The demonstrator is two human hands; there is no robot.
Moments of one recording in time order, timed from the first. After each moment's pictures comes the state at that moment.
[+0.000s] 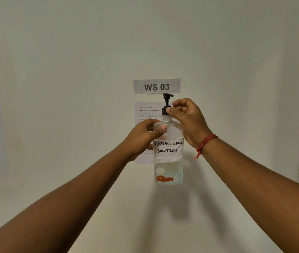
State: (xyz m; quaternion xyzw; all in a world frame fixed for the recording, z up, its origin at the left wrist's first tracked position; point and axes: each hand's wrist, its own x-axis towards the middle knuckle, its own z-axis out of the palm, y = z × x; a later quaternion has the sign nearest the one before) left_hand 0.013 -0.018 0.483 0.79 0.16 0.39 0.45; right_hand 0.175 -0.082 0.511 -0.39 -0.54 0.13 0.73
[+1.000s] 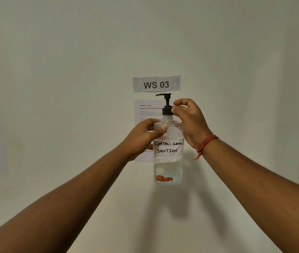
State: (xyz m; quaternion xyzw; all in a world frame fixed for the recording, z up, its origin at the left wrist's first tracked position) left_hand 0.016 -0.013 0.478 0.79 0.16 0.38 0.44; right_hand 0.176 -0.082 0.504 -0.40 -0.53 0.15 0.74
